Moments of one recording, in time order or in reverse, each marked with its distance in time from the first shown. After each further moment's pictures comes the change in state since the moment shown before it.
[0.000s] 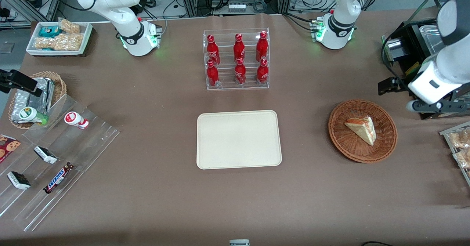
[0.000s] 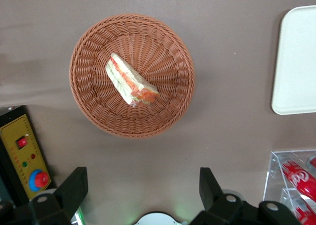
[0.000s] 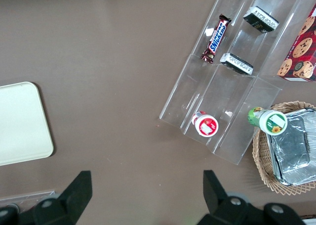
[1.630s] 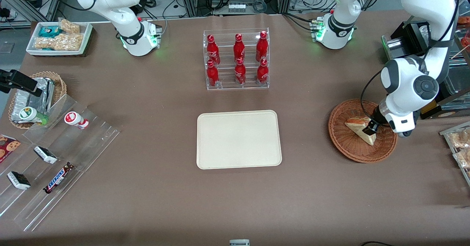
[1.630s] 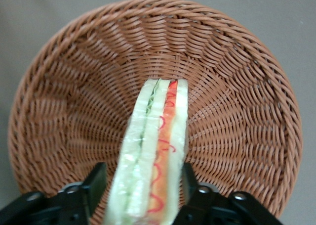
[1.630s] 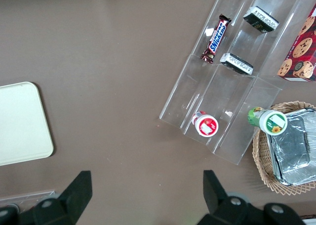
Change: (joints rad) arm 0.038 0.178 0.052 -0.540 0.012 0.888 -1.005
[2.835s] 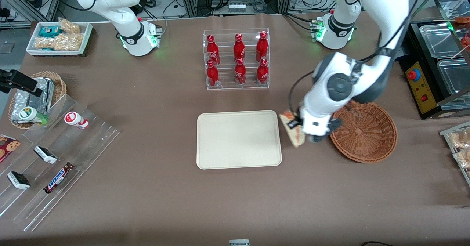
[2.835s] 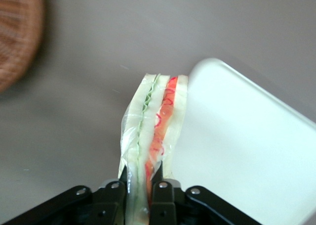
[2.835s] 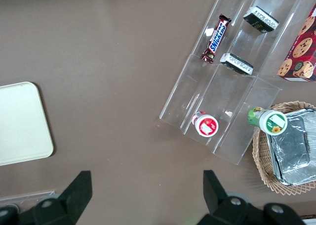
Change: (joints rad) arm -0.043 0.157 -0.556 0.481 0.048 -0.366 -0.074
